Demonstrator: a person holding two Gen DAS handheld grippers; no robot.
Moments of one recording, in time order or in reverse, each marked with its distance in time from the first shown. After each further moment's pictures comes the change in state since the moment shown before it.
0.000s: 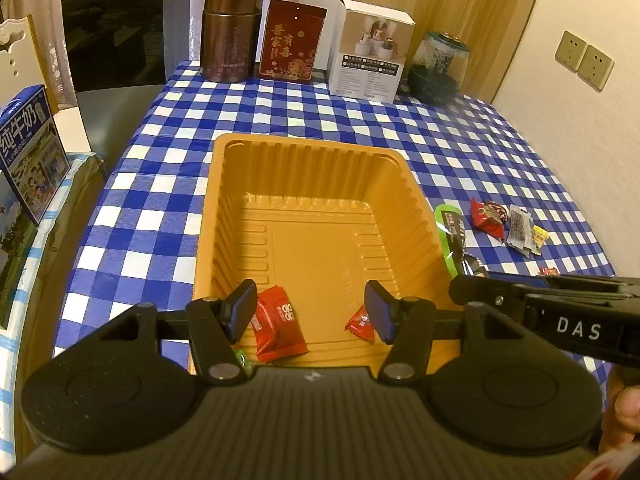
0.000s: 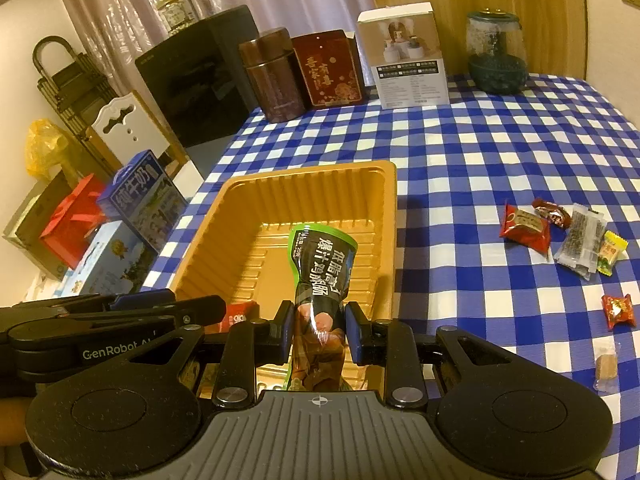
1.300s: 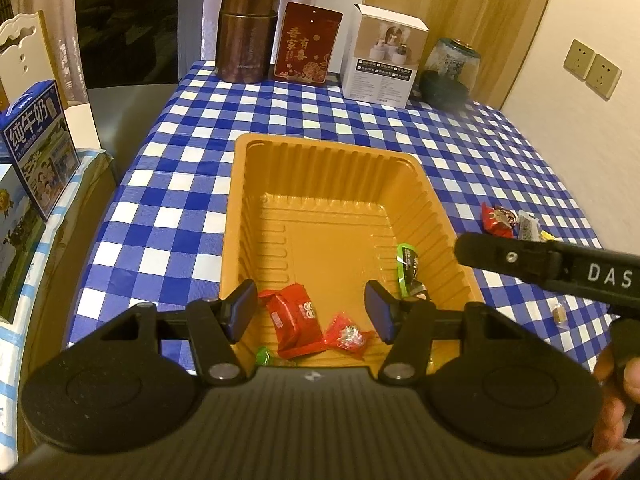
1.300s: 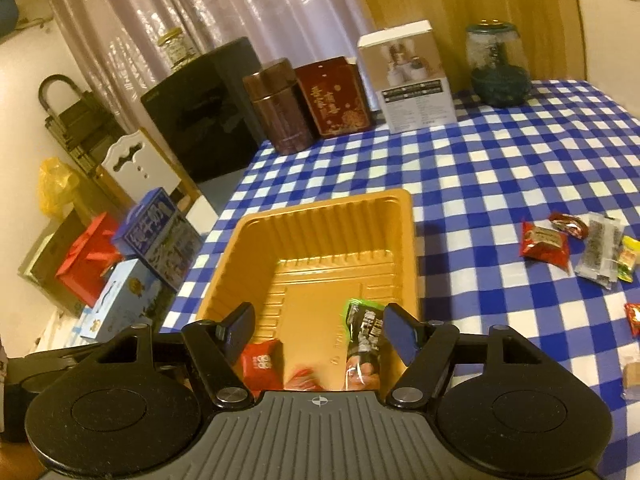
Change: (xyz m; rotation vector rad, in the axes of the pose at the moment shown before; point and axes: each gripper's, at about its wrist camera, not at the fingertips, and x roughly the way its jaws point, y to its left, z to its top) left arm -0.007 0.013 -0.002 -0.023 -0.009 0.015; right arm -0.002 -0.003 0.009 0.081 -0.090 0.038
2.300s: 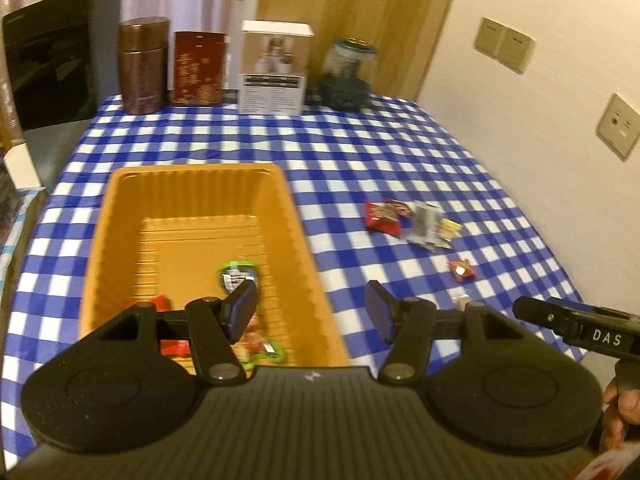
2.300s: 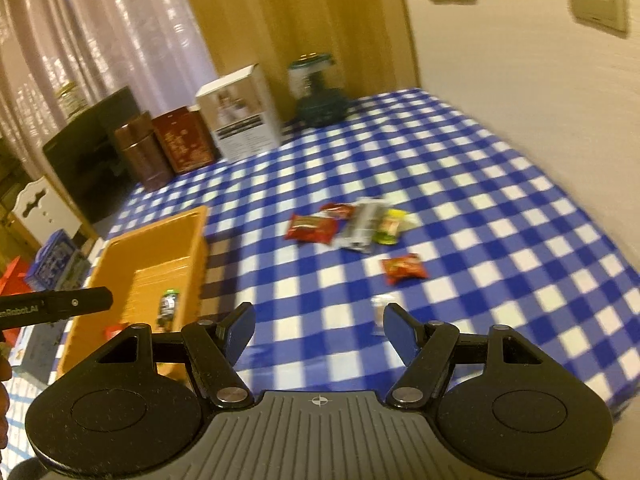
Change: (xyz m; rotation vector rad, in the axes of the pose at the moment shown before) left arm -0.025 -0.114 -0.005 0.134 -0.026 -0.145; right arm -0.148 -0.117 -0.046 0.114 -0.109 -0.308
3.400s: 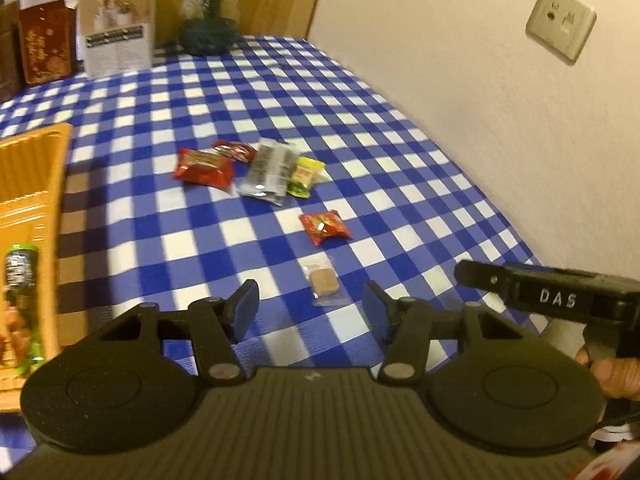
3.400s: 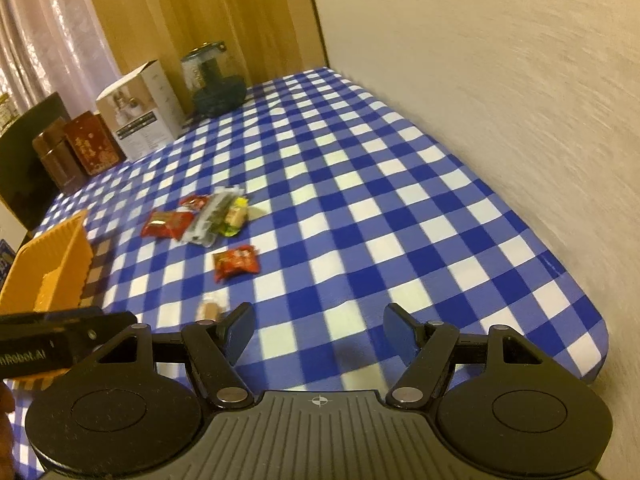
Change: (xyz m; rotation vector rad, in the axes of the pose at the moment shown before) left arm 0.109 -0.148 -0.030 0.124 0.113 -0.176; right arm 0.027 -0.135 0.002 0.062 0.040 -0.120
